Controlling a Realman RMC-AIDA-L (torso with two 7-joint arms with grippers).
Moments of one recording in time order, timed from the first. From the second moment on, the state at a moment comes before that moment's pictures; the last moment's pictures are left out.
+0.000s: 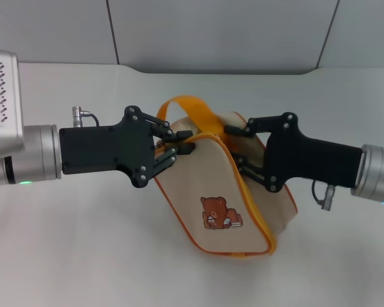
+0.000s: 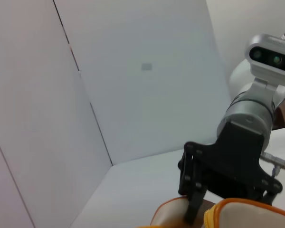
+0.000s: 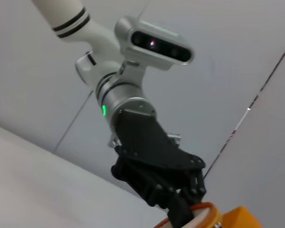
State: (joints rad) left arm -0.58 -2.07 0.90 0.67 1.78 1.56 -0.89; right arm 0.63 2.09 -0.69 -0.34 -1.77 -1.56 0.28
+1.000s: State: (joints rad) left arm -0.58 -2.07 0.90 0.67 1.78 1.60 -0.88; right arm 0.68 2.09 -0.68 -0.16 -1.67 -1.50 -0.09
